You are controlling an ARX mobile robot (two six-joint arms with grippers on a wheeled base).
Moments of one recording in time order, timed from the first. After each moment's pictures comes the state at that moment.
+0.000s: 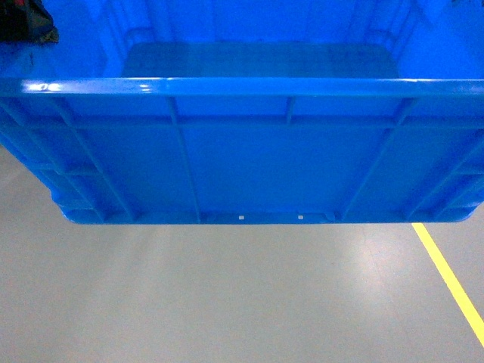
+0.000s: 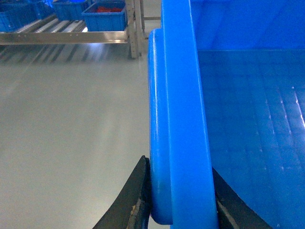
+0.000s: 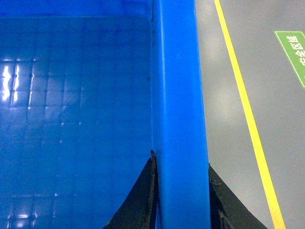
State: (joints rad) left arm -0.20 1.42 0.93 0.23 -0.16 -0.02; right arm 0.14 1.47 1.01 0.04 0.10 0.08
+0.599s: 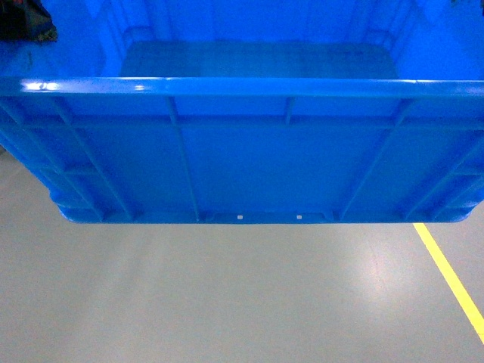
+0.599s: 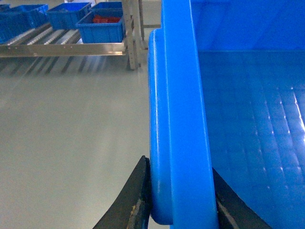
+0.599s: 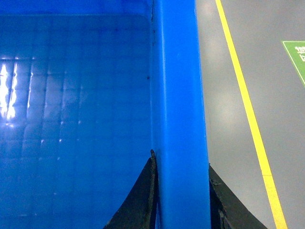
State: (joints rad) left arm -0.20 1.42 0.93 0.23 -0.16 -0.02; right arm 0.14 1.47 1.01 0.03 0.10 0.08
